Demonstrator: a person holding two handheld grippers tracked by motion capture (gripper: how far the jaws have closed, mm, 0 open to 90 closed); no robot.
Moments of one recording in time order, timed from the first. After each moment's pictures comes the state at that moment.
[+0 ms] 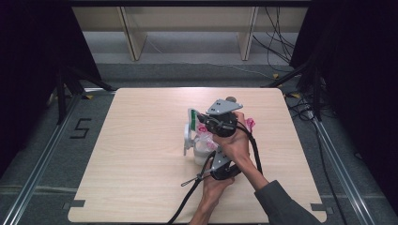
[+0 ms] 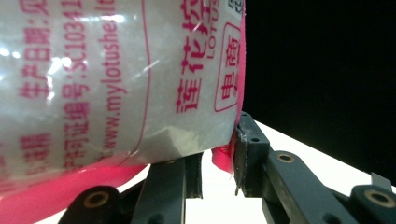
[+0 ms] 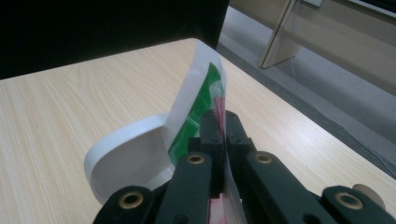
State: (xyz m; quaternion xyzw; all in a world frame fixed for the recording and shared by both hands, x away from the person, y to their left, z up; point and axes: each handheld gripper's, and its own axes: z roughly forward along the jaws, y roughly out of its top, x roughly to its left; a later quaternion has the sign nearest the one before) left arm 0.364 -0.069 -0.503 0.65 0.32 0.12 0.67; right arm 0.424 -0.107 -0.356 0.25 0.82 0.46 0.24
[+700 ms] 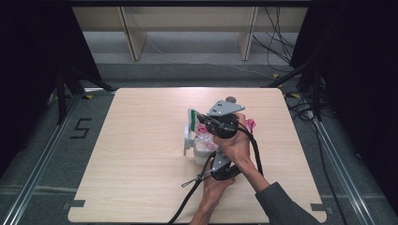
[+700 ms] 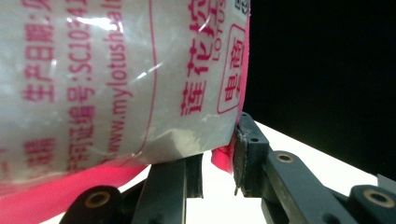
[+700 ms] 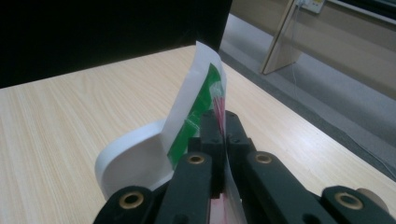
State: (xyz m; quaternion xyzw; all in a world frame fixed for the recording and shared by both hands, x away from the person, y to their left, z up) left arm 0.365 -0.062 -0.503 0.69 0.31 0.15 0.64; right arm 0.417 -0.108 -0.354 0.25 0.81 0.47 0.24
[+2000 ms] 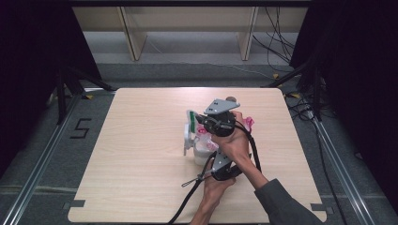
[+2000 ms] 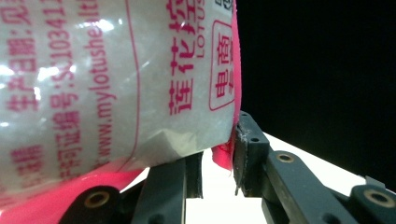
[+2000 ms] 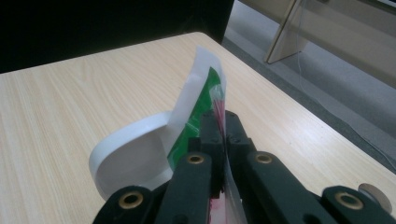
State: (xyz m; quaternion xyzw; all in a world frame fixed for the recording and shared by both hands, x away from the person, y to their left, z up) left arm 0.366 -0.062 -0.501 0.69 0.29 0.14 0.65; right arm 0.424 -0.103 -0.355 0.26 0.83 0.45 0.22
